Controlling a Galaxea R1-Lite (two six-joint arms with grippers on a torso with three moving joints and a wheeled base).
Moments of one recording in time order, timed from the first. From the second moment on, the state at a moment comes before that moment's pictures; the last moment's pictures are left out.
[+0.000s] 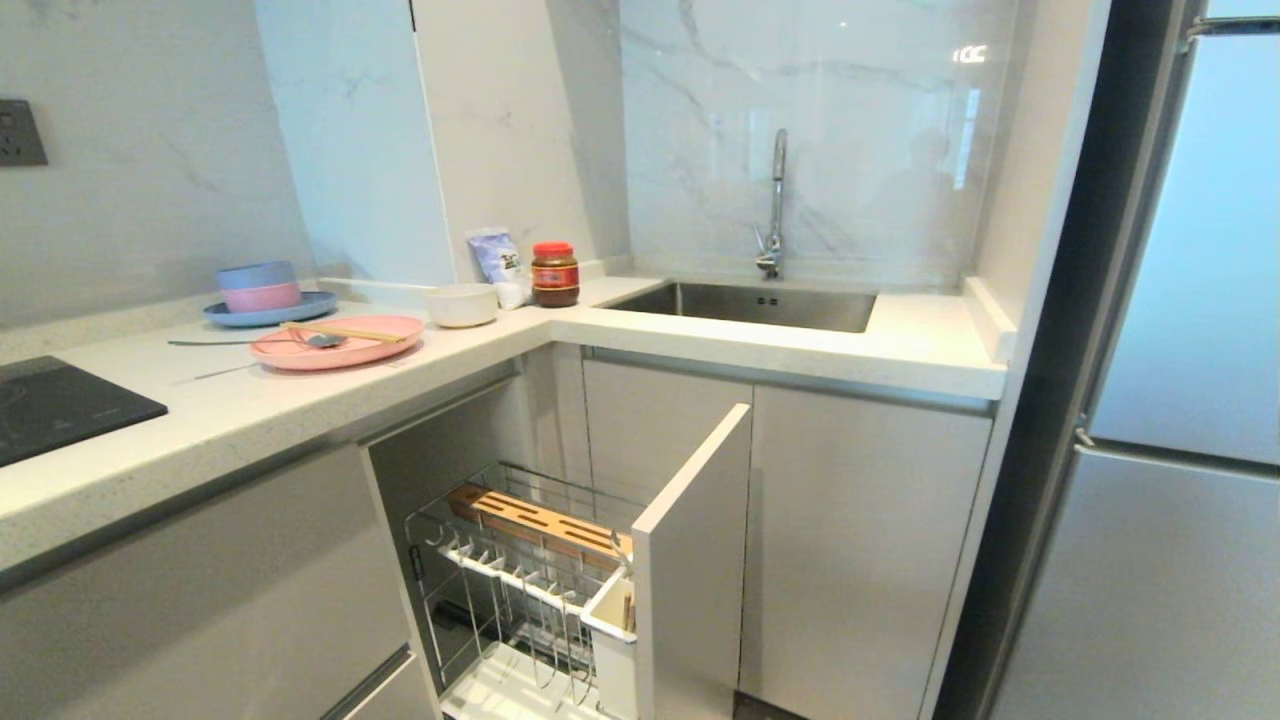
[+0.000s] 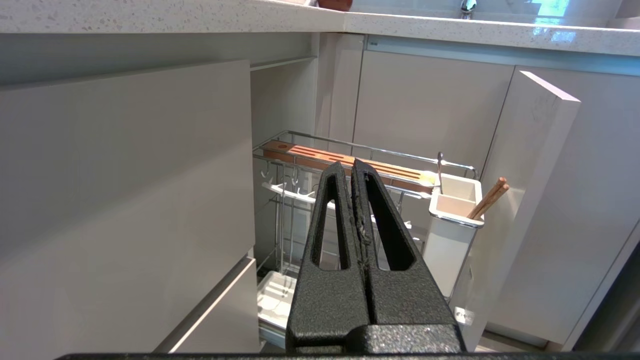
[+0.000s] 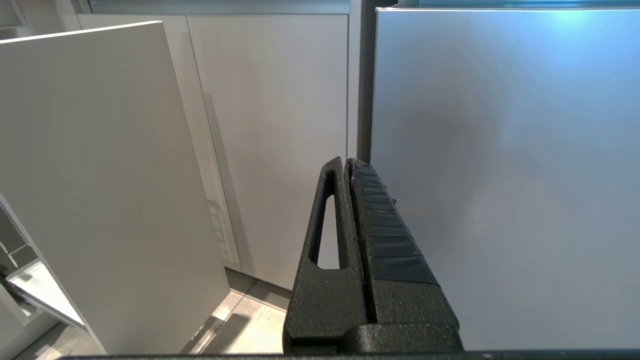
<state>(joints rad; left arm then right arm) 0.00 0.00 0.00 -0.06 -0.01 -0.04 0.01 0.00 0.00 0.00 0.00 0.02</state>
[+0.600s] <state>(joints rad) 0.00 0.00 0.00 -0.06 -0.01 -0.04 0.01 0.00 0.00 0.00 0.00 0.02</state>
